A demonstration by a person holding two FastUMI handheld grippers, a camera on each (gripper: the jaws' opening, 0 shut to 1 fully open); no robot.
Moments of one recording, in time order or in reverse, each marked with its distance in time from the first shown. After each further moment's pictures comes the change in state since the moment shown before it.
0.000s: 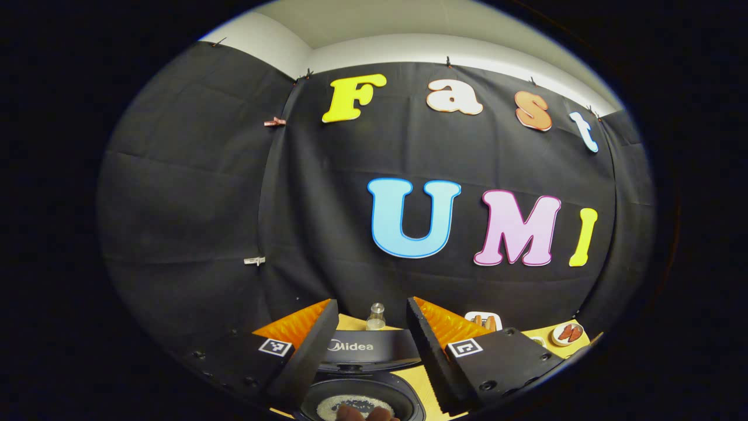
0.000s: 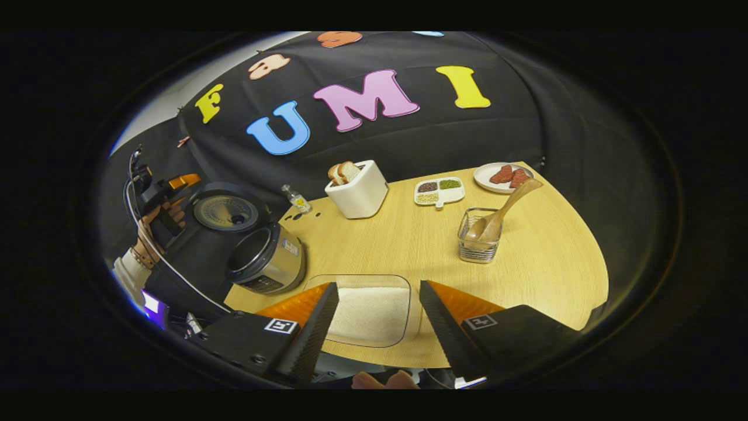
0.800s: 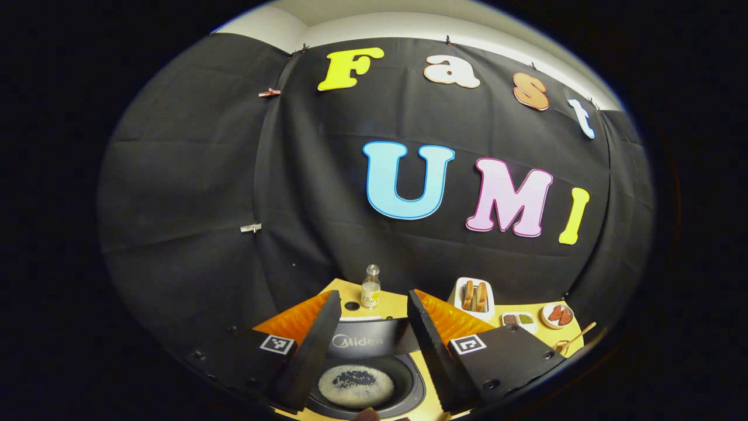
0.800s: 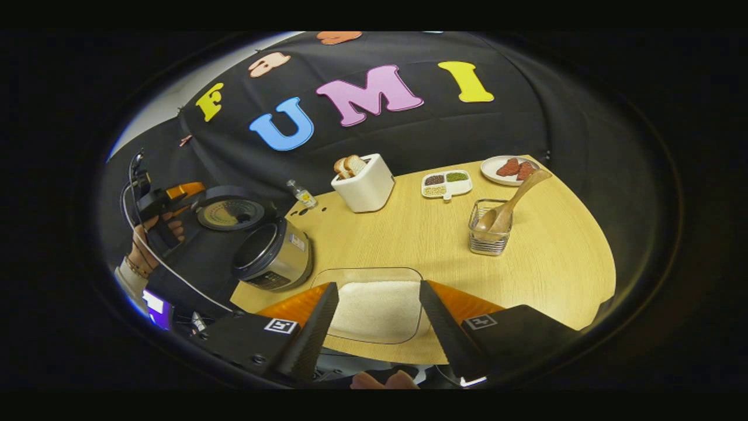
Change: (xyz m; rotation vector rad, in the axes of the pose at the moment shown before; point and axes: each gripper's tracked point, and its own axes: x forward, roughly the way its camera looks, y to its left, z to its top) left arm -0.051 -0.002 -0.047 -0.020 0.176 -0.046; right arm 0.003 0.015 -0.015 0.015 0.032 0.026
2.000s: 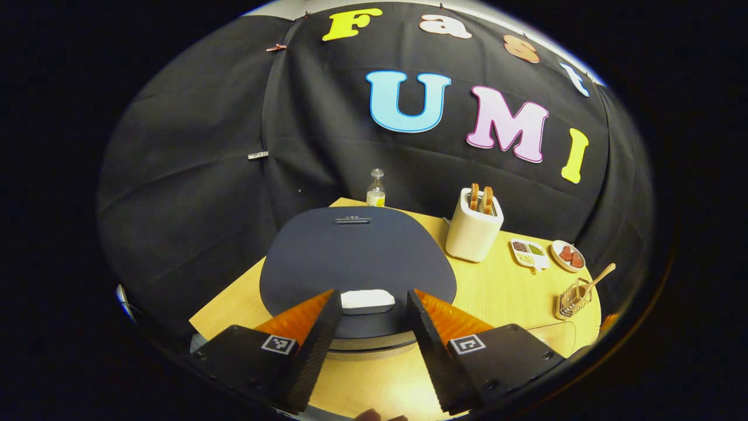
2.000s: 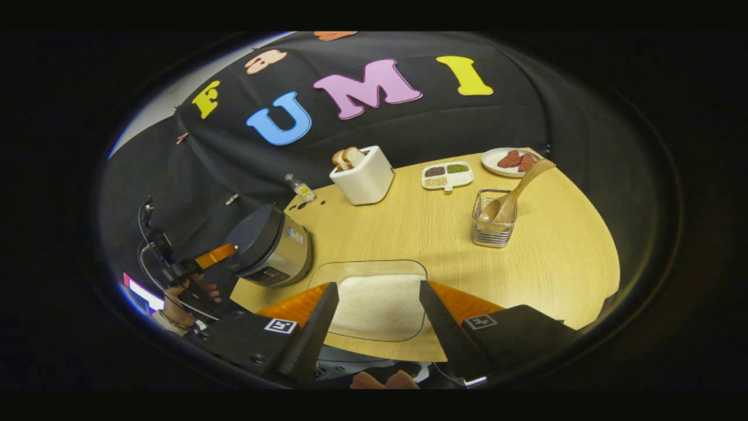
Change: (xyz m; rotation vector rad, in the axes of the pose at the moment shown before) left arm -0.048 -0.002 -0.202 0.025 0.270 0.040; right arm 0.011 0.006 -0.015 0.002 0.041 -0.001
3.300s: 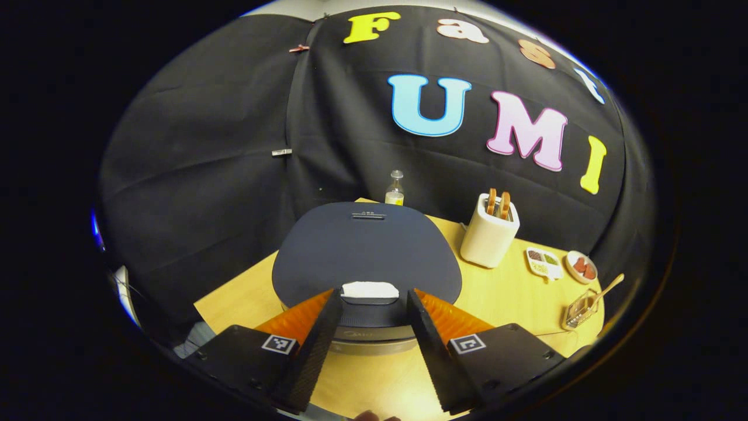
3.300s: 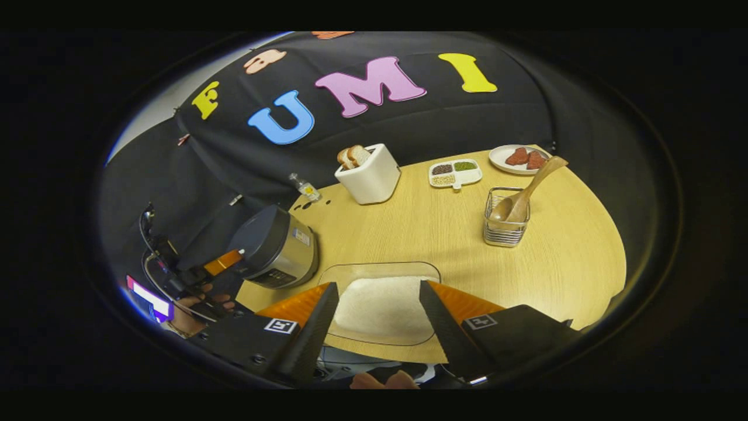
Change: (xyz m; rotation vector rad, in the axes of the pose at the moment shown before) left arm -0.012 0.006 -0.010 -0.111 -0.040 0.085; right arm 0.012 0.010 0.005 0.020 0.002 0.023
